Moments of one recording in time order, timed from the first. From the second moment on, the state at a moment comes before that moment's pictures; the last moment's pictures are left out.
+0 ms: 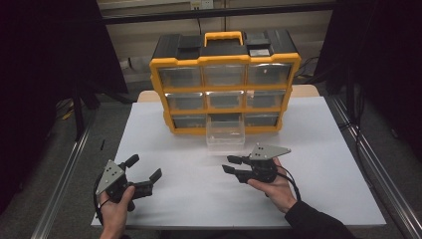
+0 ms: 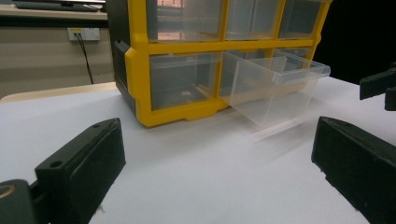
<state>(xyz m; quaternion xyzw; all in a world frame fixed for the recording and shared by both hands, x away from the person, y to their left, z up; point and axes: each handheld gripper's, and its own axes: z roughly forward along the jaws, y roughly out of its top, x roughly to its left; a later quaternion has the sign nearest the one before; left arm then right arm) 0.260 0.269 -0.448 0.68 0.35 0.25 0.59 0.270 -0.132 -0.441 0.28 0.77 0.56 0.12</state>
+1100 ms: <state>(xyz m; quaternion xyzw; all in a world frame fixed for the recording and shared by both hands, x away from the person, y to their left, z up) 0.260 0.269 -0.449 0.68 0.35 0.25 0.59 0.303 -0.127 -0.452 0.30 0.79 0.52 0.12</state>
